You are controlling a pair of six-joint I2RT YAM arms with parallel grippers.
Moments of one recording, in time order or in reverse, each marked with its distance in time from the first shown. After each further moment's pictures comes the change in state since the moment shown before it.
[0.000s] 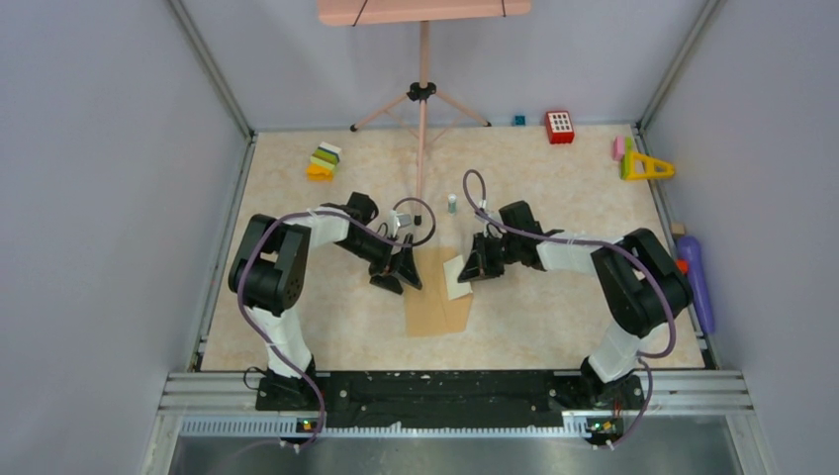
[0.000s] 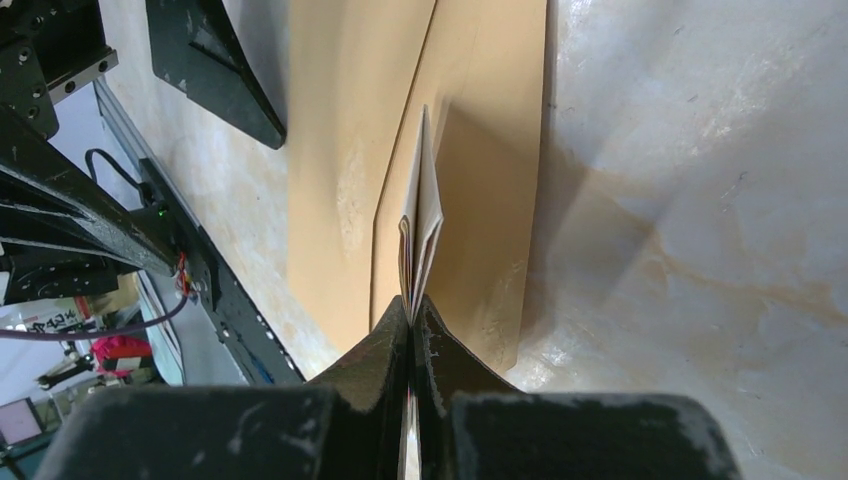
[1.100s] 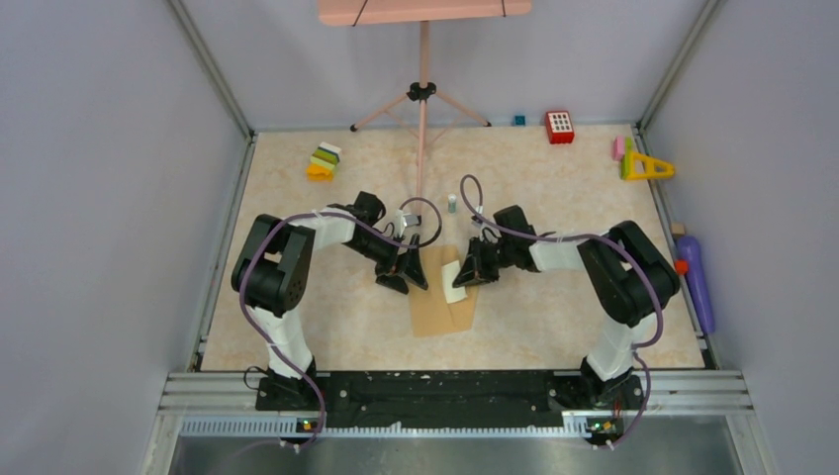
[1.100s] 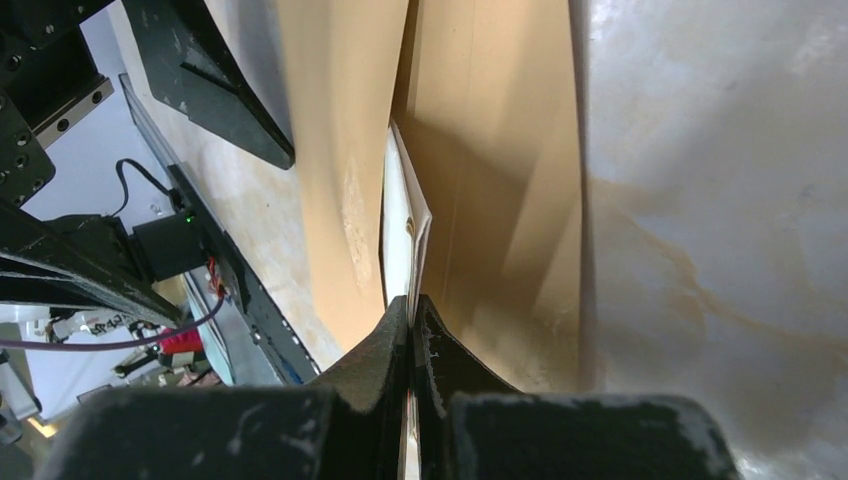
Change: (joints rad) left arm -0.048 0.006 0.010 0.056 -0.006 -0.053; right arm 0.012 0.080 0.001 0.054 -0.040 0.107
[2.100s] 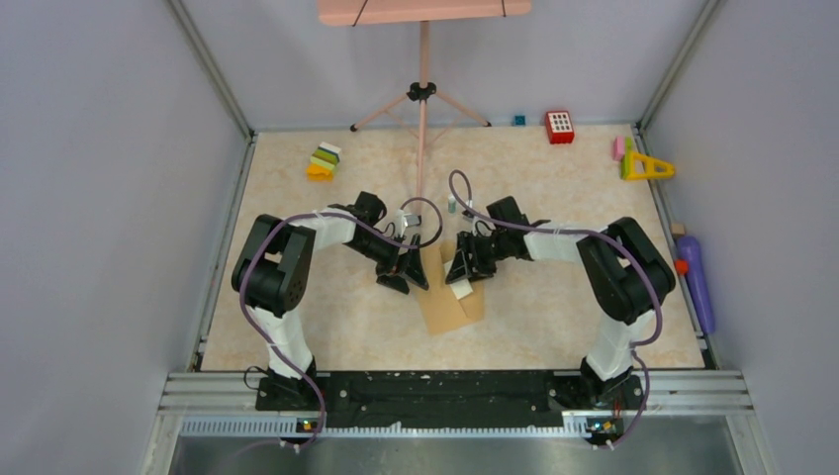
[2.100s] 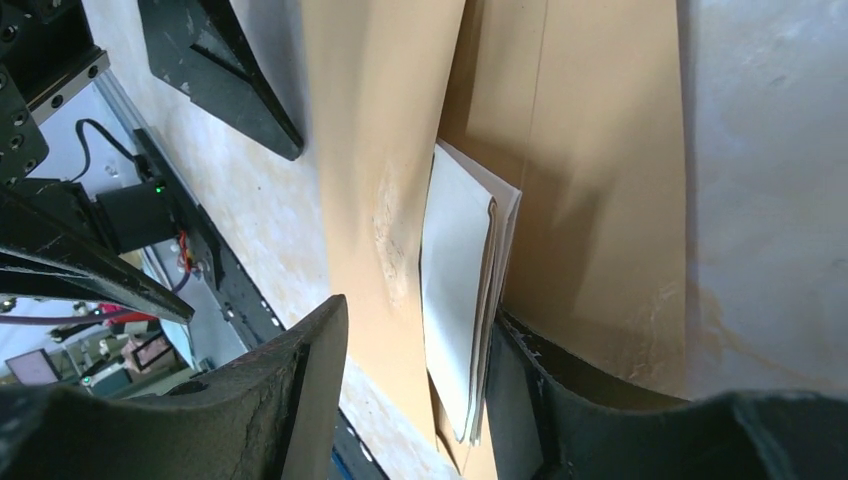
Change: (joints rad) left arm -0.004 -0.001 -0.001 0.010 0.000 -0.003; right arm 0.015 0.026 0.114 -0.153 -0.003 -0.137
